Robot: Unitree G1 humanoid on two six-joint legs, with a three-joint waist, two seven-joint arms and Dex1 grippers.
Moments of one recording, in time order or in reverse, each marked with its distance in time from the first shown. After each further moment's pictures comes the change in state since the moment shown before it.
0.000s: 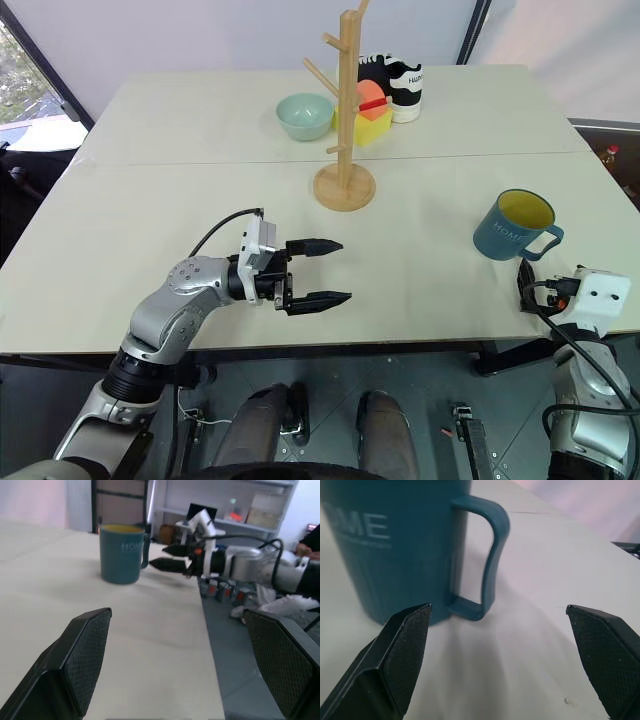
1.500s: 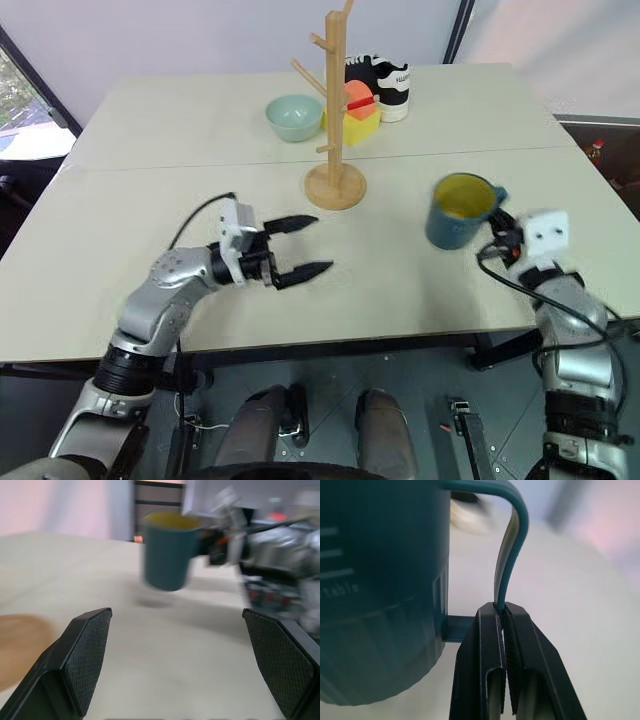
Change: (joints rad) left arm -0.050 0.055 0.173 0.125 0.022 -0.118 0.106; right arm -0.334 -0.232 0.304 -0.076 -0.076 -0.012 0.310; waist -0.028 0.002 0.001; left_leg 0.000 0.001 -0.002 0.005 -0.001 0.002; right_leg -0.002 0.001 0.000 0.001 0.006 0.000
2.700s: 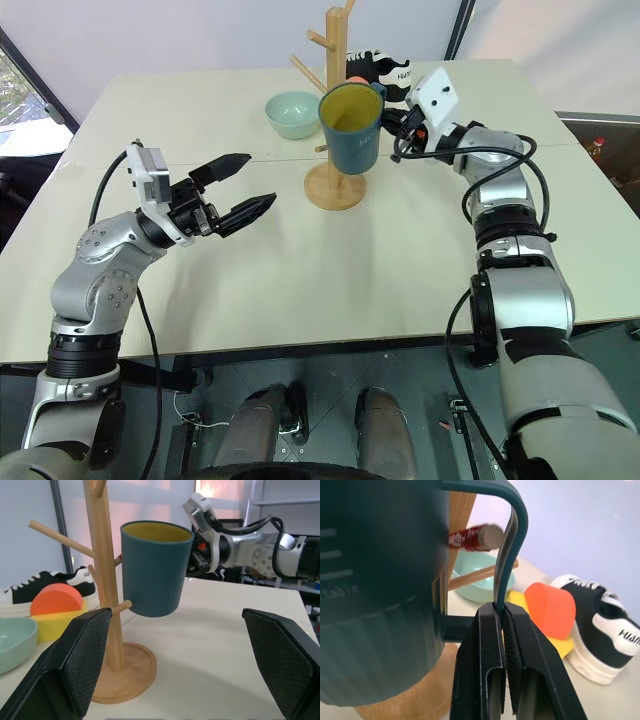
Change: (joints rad) left arm -0.027 0.083 0.163 -0.078 -0.131 0.052 0.052; right arm -0.921 0.158 0.233 1.096 -0.175 -0.282 0.340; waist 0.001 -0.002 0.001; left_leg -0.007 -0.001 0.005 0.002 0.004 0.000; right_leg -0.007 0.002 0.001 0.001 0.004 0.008
